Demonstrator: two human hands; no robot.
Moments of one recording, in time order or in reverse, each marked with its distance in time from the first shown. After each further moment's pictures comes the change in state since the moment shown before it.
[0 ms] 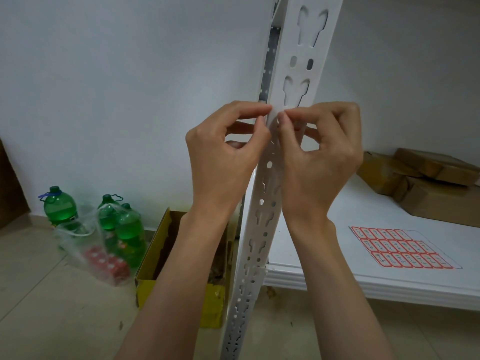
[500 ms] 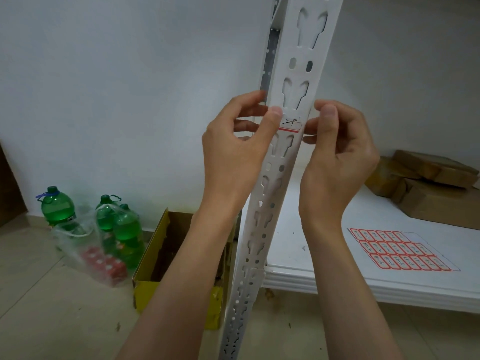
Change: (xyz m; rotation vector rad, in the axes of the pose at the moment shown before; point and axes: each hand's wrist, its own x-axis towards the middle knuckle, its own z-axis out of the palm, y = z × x) left_hand 0.006 0.015 0.013 -0.090 -0.052 -0.251; right_hand 0.008 0.000 -0.012 0.272 0.011 0.273
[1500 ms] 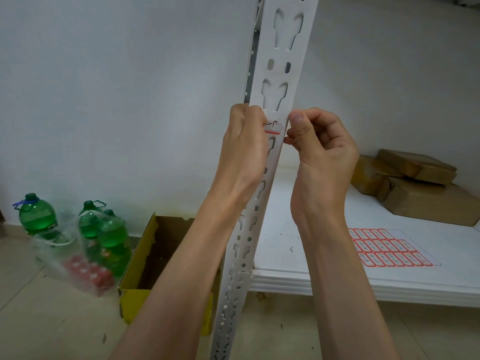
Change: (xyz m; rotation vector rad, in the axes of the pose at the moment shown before) left_hand 0.004 0.016 0.027 -0.114 -0.222 -0.307; right_hand 0.013 0.001 -0.011 0.324 -0.126 0.402
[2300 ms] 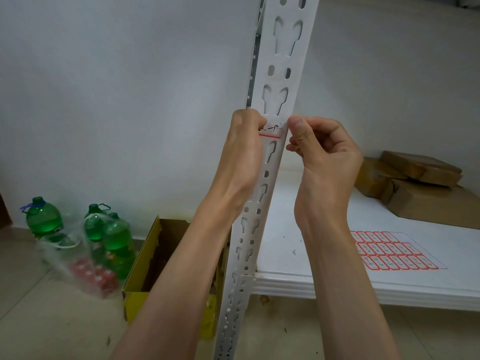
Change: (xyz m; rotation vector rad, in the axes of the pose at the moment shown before) left_hand 0.000 -0.003 -0.003 -0.008 -0.051 -0.043; right_hand -0.002 -0.004 -0.003 0.008 0.019 0.038
